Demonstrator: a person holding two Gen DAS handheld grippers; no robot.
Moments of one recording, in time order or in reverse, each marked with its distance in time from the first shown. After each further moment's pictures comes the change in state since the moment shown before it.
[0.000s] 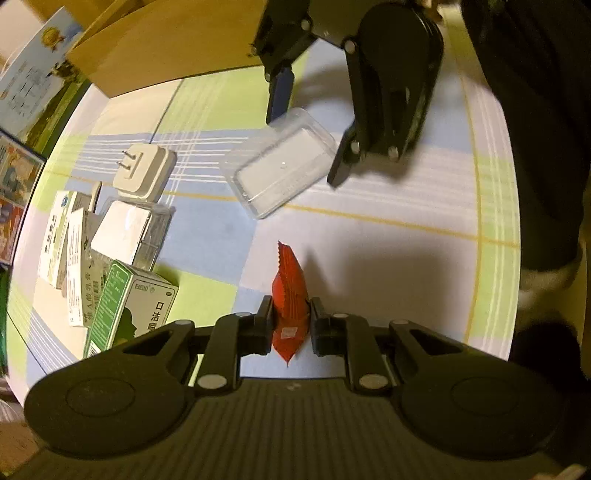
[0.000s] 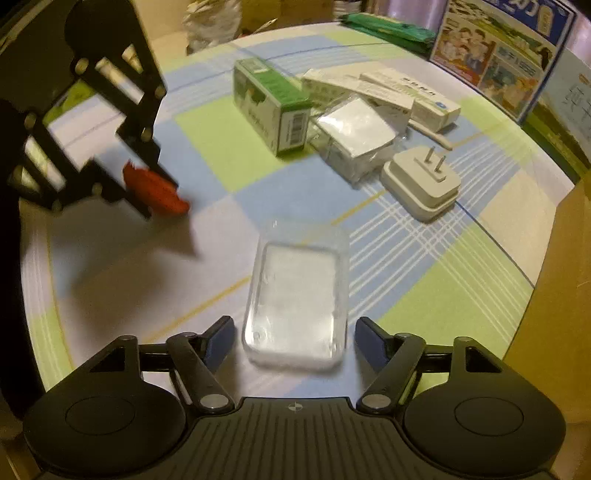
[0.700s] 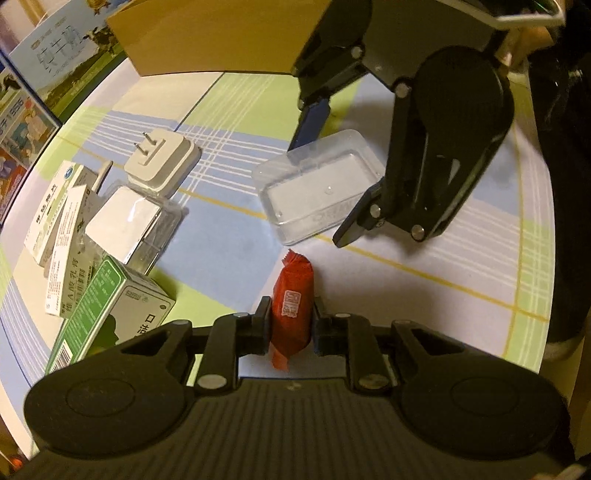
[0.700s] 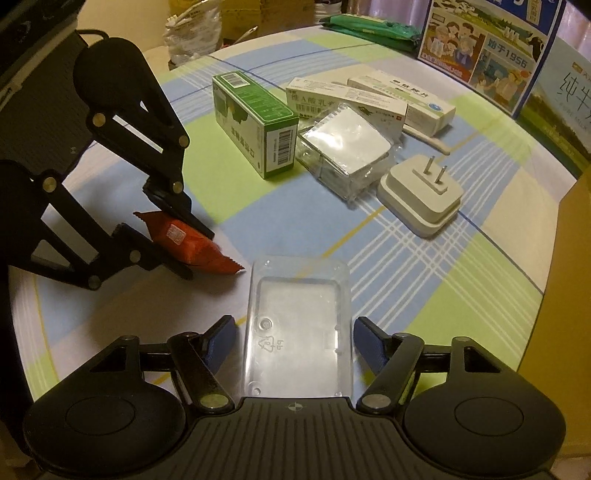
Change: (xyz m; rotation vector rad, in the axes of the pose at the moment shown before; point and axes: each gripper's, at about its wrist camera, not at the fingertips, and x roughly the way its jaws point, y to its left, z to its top) left arm 0.020 0.025 0.010 -0.199 -0.075 -0.009; right arm 0.011 -0.001 0.016 0.042 -0.014 -0.014
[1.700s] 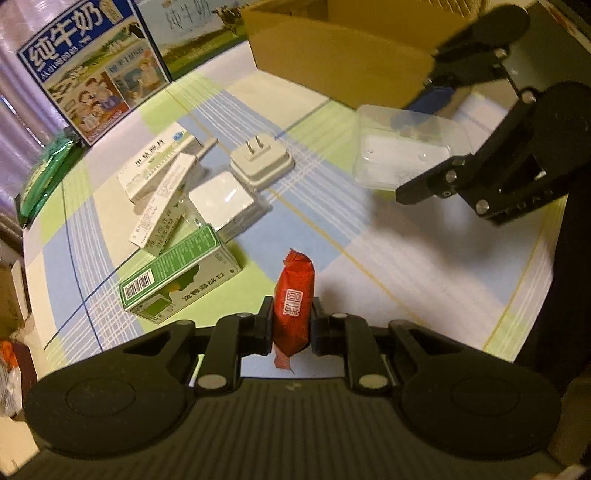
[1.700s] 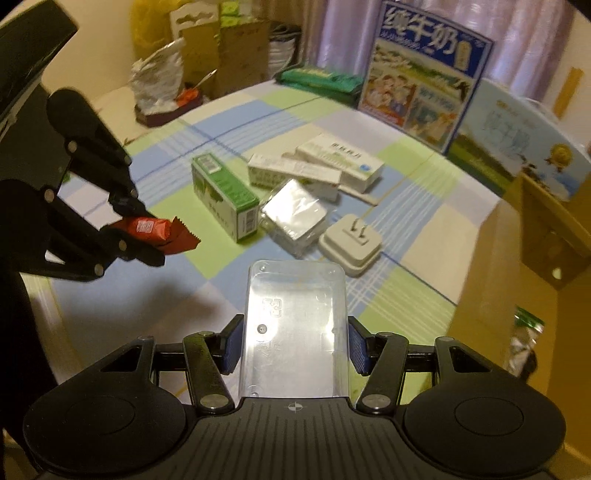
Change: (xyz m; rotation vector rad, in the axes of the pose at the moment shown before) left arm -0.090 0.006 0.020 -0.366 0.020 0.165; right arm -0.110 0.010 0.017 0.097 -0.105 -0.139
